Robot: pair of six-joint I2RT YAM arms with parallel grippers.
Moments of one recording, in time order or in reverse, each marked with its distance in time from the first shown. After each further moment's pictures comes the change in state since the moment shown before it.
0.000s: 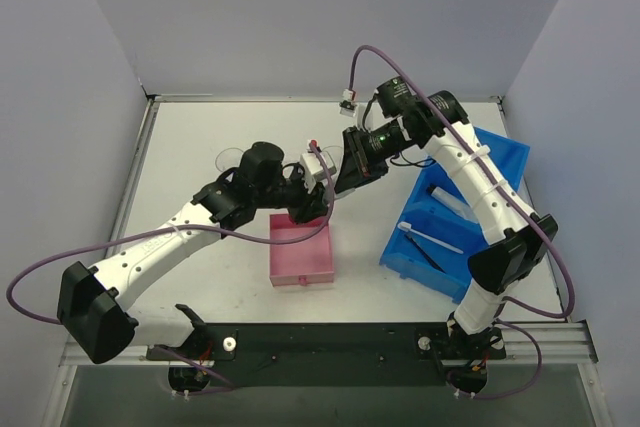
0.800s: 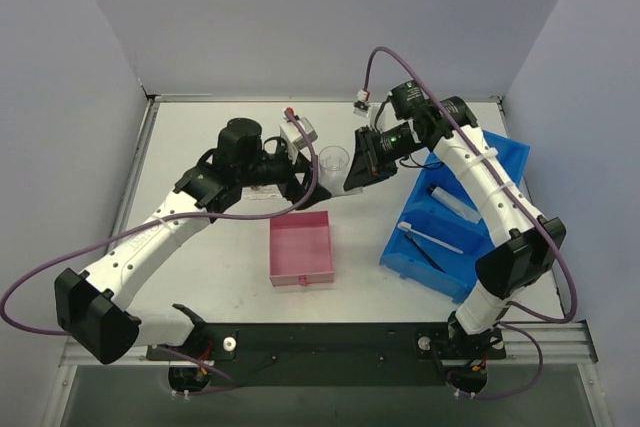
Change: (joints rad) left arm 0.121 0.015 0.142 0.008 0.092 -0.126; right arm -0.097 -0.064 -0.140 0.105 -0.006 -0.005
